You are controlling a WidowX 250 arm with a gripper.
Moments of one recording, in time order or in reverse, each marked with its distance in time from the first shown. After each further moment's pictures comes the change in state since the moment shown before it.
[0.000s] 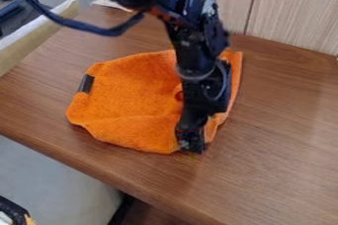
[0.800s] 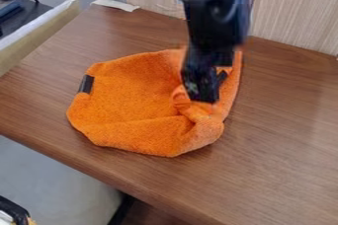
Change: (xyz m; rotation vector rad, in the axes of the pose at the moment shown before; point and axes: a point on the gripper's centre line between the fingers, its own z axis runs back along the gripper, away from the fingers) arm 0.017 0.007 0.091 0.067 -0.096 -0.031
